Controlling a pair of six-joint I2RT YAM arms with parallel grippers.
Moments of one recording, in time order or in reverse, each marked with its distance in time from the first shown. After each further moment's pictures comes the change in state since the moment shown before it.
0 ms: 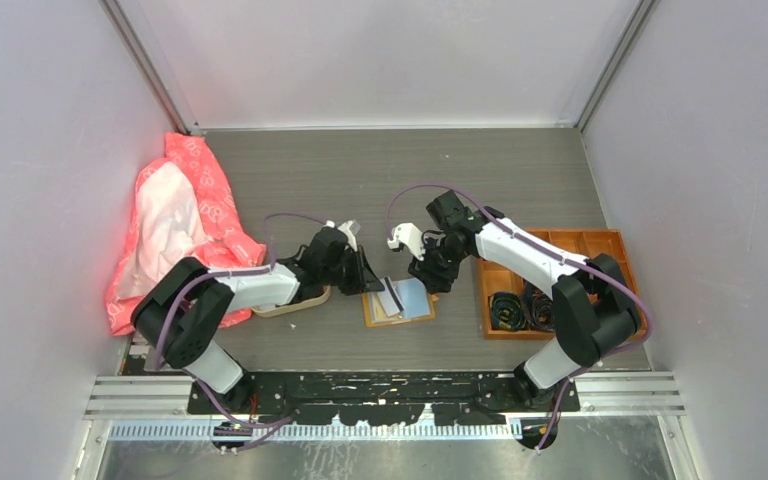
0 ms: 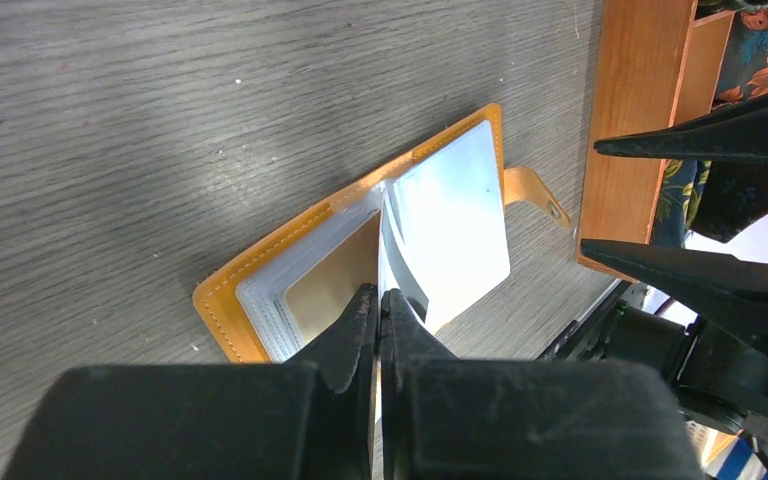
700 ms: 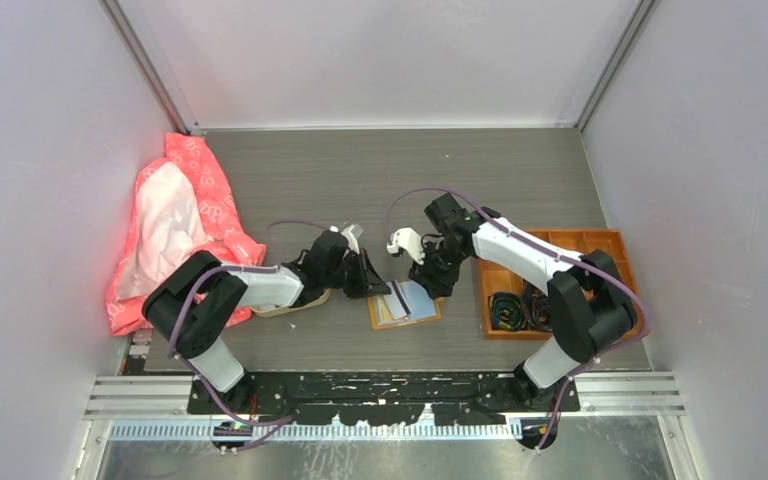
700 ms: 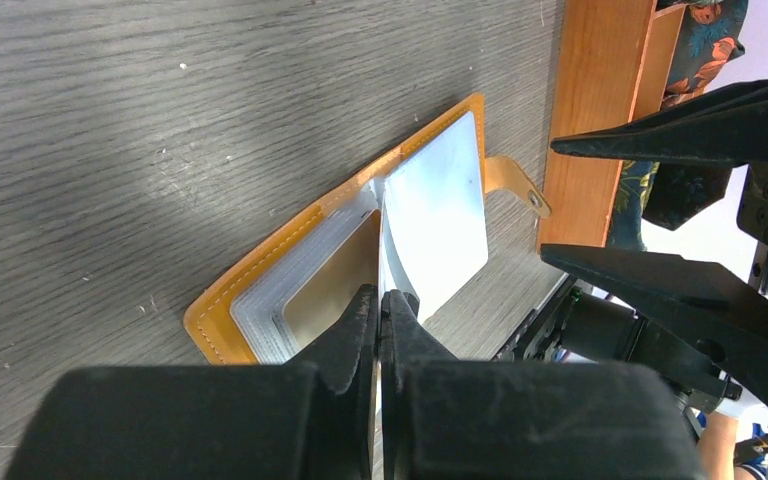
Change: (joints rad) left arm 0.000 0.077 -0.037 0.168 0.093 -0.098; right arm 0.004 0.025 0.000 -0.027 0.000 -0.026
